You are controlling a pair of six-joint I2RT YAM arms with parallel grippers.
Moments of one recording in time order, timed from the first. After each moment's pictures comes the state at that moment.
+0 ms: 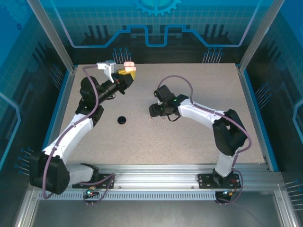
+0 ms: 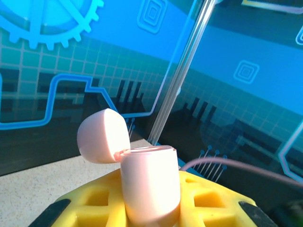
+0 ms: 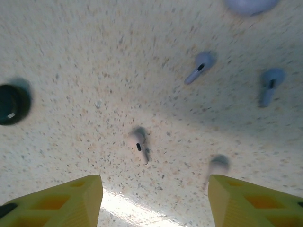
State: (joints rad) left arm -0.22 1.23 0.96 0.44 0.53 -0.43; right arm 0.70 1.84 1.34 -0.54 0.02 0.43
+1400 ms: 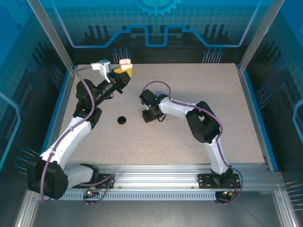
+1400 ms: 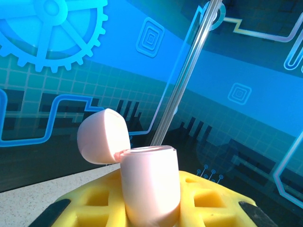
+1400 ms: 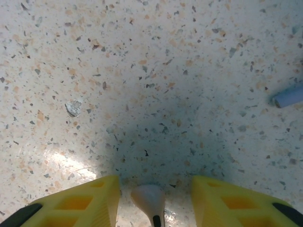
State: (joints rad) left arm -0.22 1.19 0.94 0.49 0.49 -0.48; right arm 0.74 2.19 1.63 -0.68 0.04 0.29
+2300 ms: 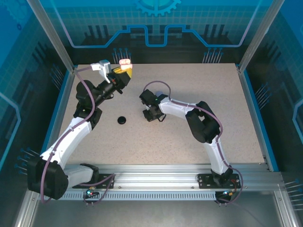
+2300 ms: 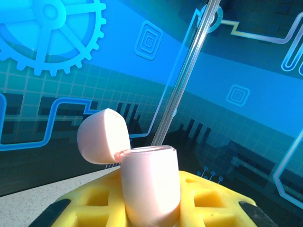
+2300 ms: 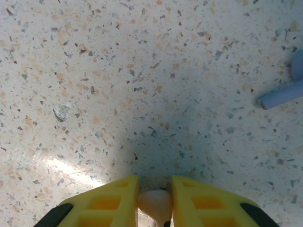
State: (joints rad) left arm -0.22 1.19 0.93 0.52 0.49 -0.48; right arm 0.74 2.18 1.62 -0.67 0.06 0.29
